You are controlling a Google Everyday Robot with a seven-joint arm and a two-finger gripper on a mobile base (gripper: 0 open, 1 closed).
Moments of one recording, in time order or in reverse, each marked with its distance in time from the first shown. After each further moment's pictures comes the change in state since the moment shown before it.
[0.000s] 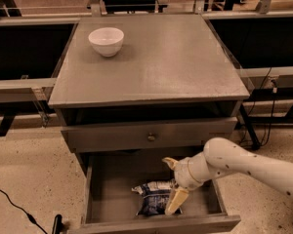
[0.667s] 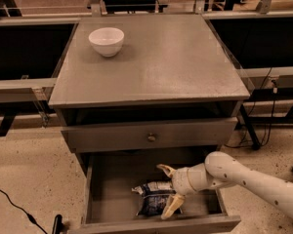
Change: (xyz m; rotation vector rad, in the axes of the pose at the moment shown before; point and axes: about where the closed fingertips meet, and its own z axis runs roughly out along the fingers) arm 0.027 -0.007 0.058 0.013 -0.209 -0.075
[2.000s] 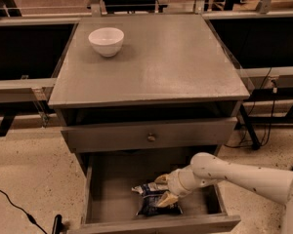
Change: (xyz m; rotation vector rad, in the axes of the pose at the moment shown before) arm 0.055 -0.006 0.042 -0.045 0.198 0.056
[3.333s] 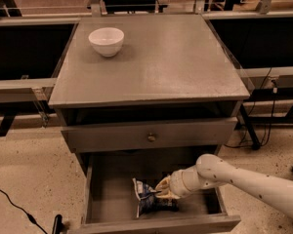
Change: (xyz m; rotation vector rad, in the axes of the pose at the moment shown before) arm -0.004 0.000 -0.002 0.019 -0.089 -0.093
